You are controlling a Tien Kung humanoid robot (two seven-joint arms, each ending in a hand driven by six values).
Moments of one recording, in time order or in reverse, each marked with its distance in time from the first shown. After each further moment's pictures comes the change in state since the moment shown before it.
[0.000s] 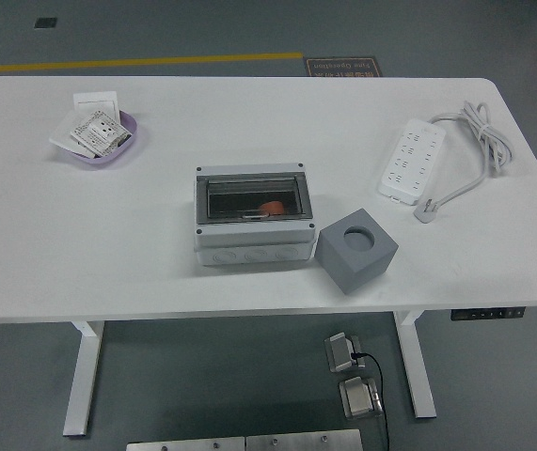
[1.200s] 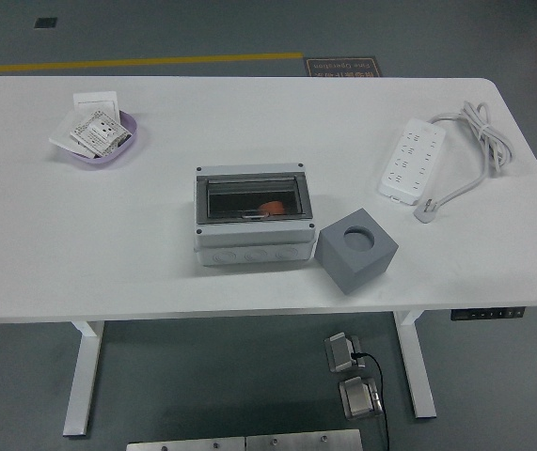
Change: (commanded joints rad) left arm -0.022 0.025 -0.005 0.000 -0.004 0.015 0.000; right arm -0.001 -0.001 0.003 -0.030 0.082 0.010 0.016
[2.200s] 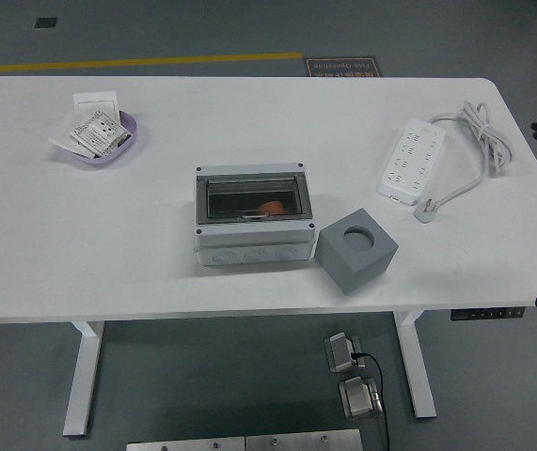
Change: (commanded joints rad) left arm -0.010 -0.002 -0.017 0.000 0.051 0.013 -0.011; right arm 0.032 -0.037 -0.061 -0.017 -0.040 0.039 -0.030
